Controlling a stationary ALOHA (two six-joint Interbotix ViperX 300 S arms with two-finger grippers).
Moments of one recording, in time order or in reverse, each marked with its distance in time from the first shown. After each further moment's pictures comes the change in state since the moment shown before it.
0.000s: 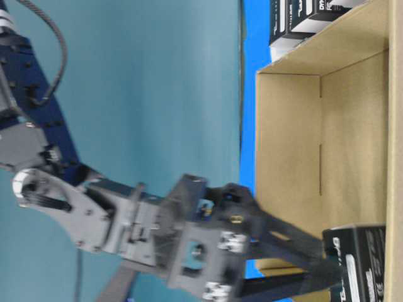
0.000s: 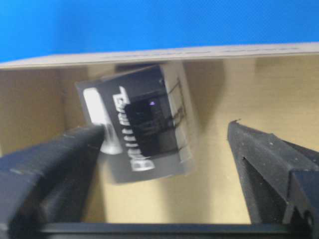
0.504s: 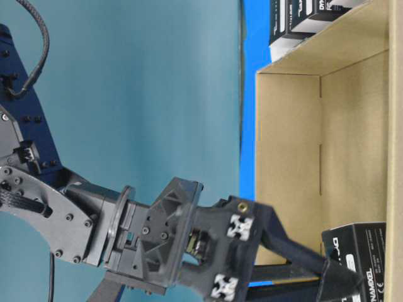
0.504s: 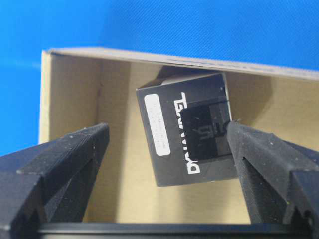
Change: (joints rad) left arm 0.000 0.002 0.002 -0.002 0.000 0.003; right arm 0.061 -0.003 -0.006 -0.061 -0.011 -0.117
